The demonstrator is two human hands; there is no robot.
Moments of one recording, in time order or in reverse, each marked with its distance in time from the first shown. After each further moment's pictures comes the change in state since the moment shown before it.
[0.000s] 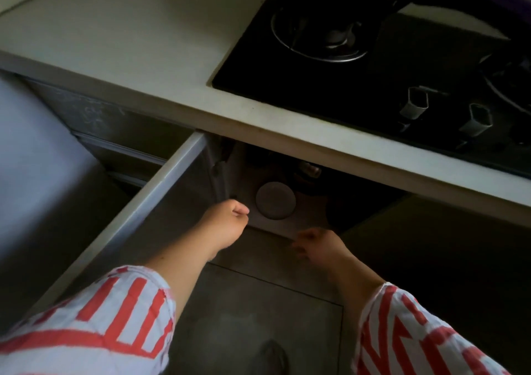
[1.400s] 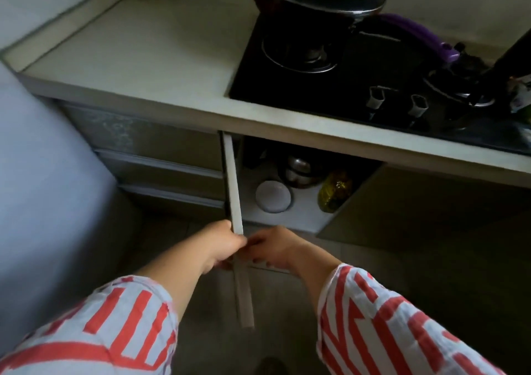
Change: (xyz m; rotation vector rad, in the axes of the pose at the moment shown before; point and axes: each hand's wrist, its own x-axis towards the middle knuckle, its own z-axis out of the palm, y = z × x) left_hand -0.110 -0.027 -0.055 0.011 -0.219 -0.172; right_hand -0.150 -0.081 0.082 -0.091 -0.263 -0.180
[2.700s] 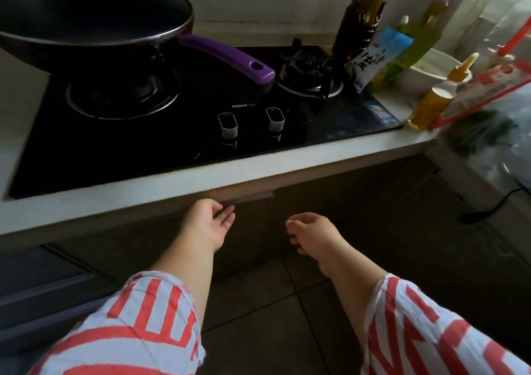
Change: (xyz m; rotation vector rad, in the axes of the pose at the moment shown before) left_hand 0.129 0.210 0.142 -0.953 -0.207 -0.015; right_hand -0.035 0.138 -0.199 0.613 0.875 0.305
